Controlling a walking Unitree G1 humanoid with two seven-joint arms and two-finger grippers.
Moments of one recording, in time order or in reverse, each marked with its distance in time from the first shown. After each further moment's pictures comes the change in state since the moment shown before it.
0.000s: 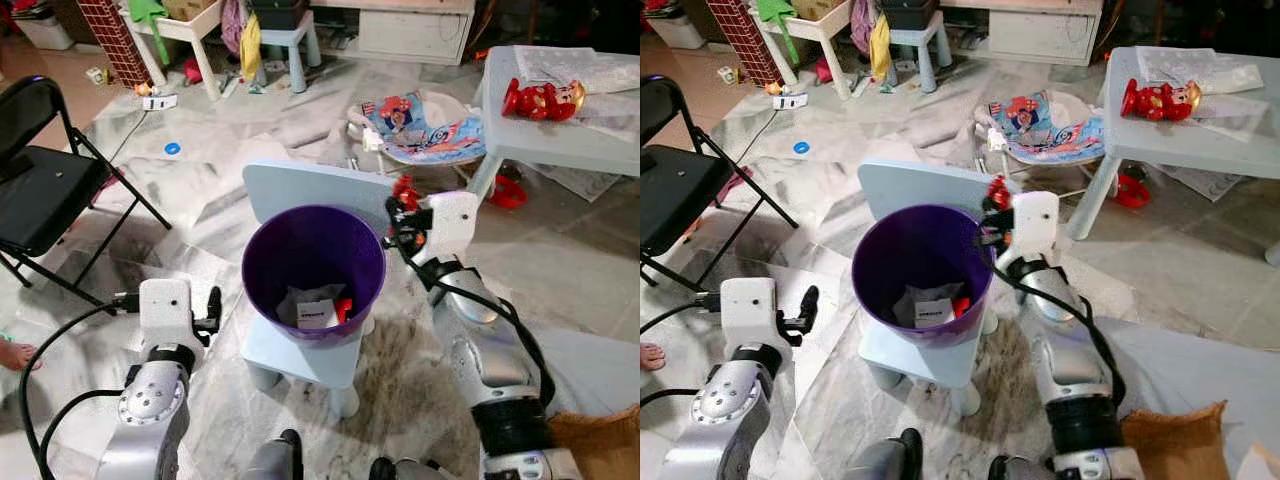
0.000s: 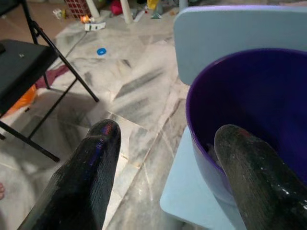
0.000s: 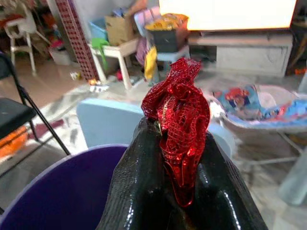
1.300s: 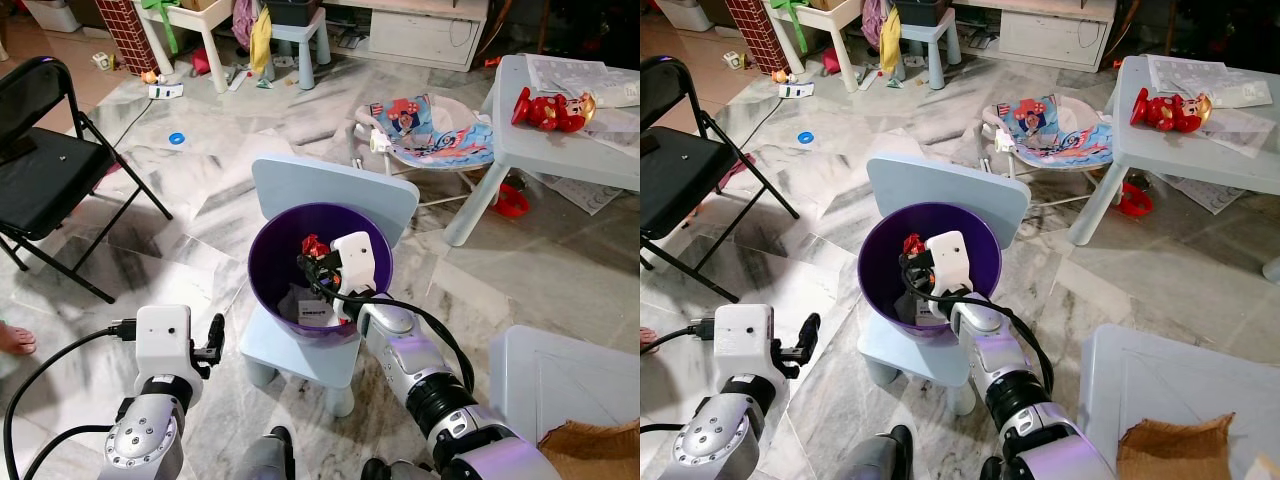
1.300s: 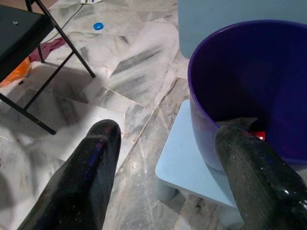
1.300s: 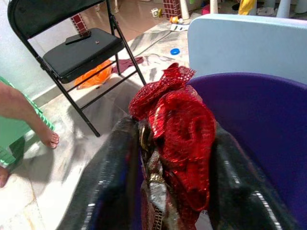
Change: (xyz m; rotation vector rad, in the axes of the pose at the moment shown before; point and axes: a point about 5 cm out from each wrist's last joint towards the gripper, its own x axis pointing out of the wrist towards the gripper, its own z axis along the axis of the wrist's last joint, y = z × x) left arm -0.029 -0.001 -0.006 -0.003 0.073 -0.027; right arm 0.012 0.080 -0.065 0.083 0.236 0.345
